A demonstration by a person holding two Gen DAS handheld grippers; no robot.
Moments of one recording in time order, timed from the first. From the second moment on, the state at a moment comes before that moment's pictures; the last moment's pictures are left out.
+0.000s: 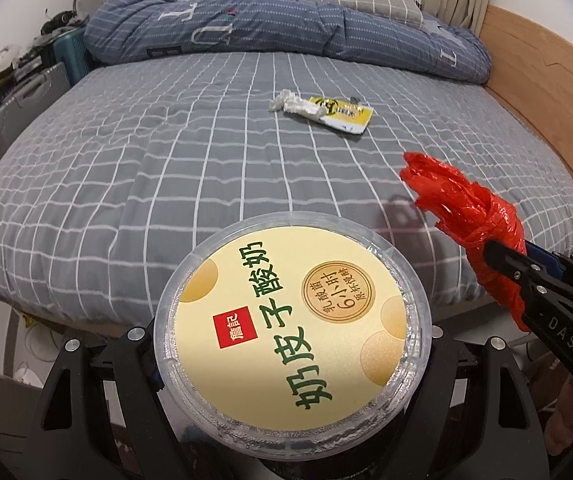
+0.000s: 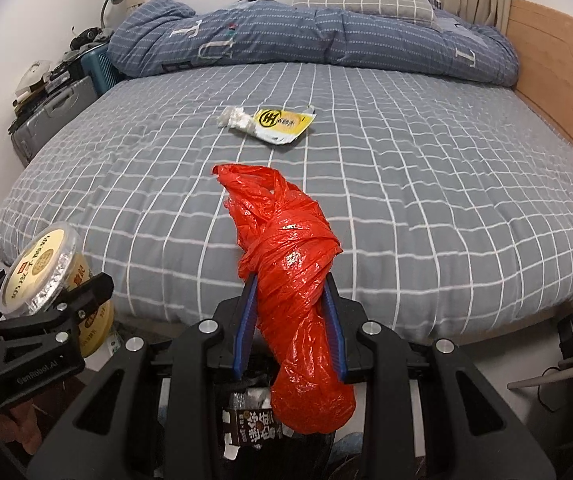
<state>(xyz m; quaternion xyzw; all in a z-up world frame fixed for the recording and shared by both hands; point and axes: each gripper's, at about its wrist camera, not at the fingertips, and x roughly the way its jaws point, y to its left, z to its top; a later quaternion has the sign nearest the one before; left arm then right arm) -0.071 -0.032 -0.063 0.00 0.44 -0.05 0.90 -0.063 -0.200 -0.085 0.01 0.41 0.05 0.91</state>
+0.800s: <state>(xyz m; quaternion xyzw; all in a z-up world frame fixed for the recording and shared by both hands) -0.138 -0.018 -0.083 0.00 0.48 -0.03 0.88 -0.138 -0.185 -0.106 0.00 0.45 0.06 0.89</state>
